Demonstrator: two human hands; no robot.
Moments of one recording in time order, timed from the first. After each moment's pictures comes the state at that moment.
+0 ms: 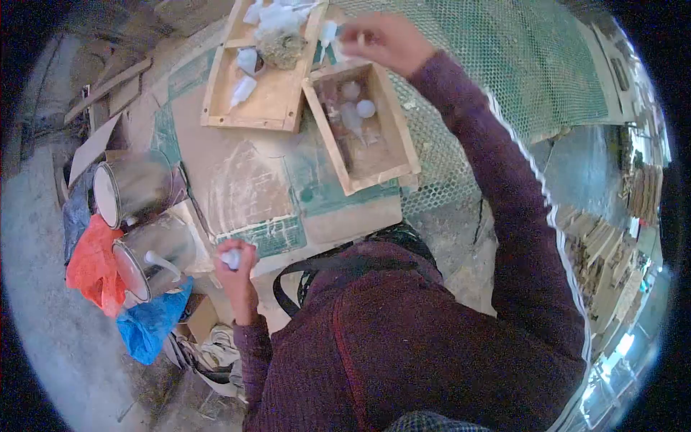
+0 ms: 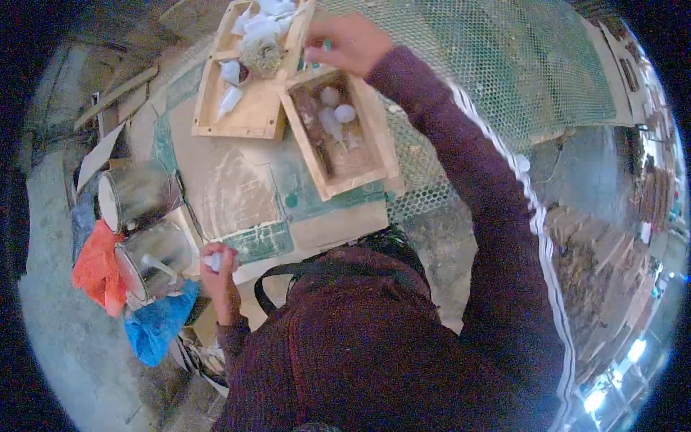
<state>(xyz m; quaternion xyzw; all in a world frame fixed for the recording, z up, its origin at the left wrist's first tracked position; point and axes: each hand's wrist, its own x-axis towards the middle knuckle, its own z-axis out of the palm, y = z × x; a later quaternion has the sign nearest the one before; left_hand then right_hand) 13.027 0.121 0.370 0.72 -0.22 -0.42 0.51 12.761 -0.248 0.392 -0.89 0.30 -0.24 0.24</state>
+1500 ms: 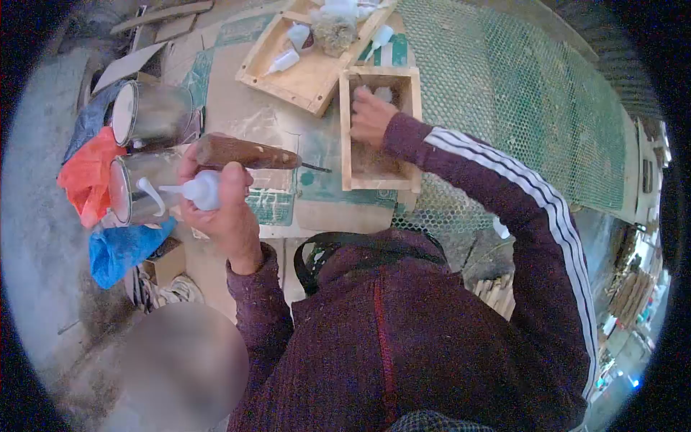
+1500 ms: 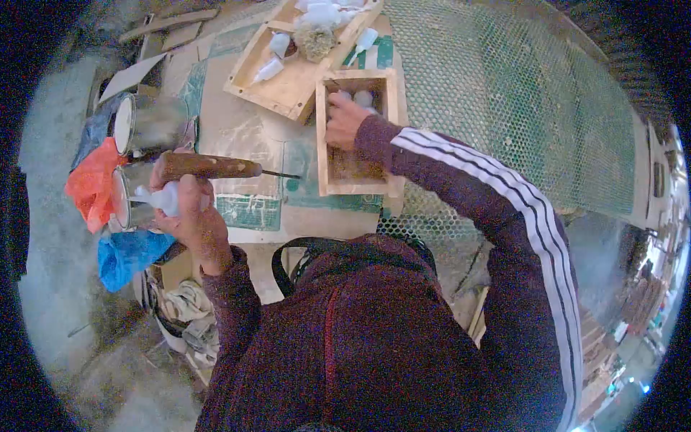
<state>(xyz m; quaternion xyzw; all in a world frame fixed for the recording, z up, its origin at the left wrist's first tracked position) 12.938 0.012 0.453 0.59 -0.26 -0.13 0.75 12.796 -0.182 0.286 -0.99 -0.03 -0.06 -0.10</state>
